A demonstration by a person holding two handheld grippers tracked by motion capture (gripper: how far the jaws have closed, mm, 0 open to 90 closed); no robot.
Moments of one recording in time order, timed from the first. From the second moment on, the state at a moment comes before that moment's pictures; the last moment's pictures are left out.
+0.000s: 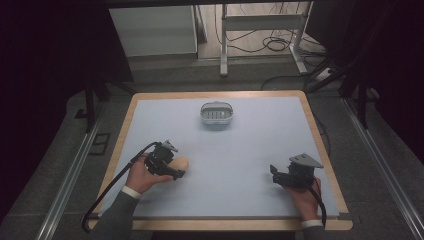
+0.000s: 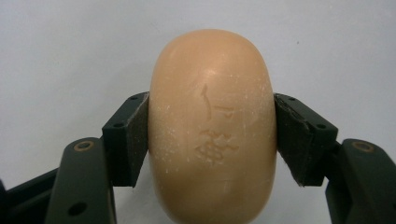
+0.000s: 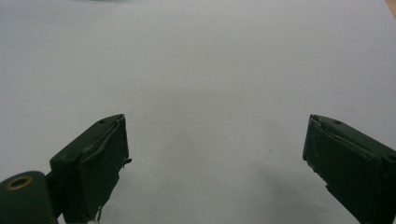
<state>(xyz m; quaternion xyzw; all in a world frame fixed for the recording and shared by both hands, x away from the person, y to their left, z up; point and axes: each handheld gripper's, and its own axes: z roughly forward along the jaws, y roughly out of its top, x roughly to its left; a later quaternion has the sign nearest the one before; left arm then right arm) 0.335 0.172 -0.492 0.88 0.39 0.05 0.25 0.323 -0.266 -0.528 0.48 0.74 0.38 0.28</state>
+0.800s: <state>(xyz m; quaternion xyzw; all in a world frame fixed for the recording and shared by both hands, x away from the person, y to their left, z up) 0.363 0.157 -0.477 0.89 0.38 0.06 0.25 0.323 -0.266 -0.528 0.49 0.74 0.38 0.28</state>
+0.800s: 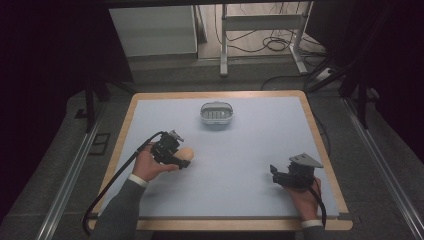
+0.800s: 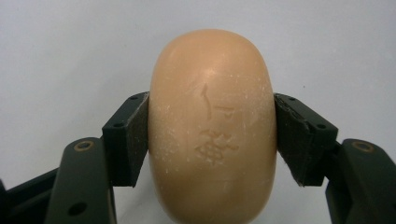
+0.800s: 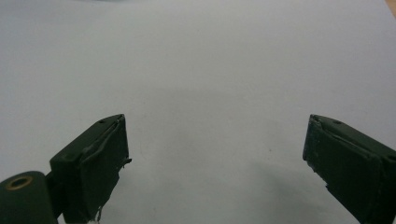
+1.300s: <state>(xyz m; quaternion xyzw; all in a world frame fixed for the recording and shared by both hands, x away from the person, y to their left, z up) 0.372 0.146 -0.469 0.89 0.37 0.06 0.26 0.323 -0.266 -0.528 0.49 0.74 0.38 0.28</state>
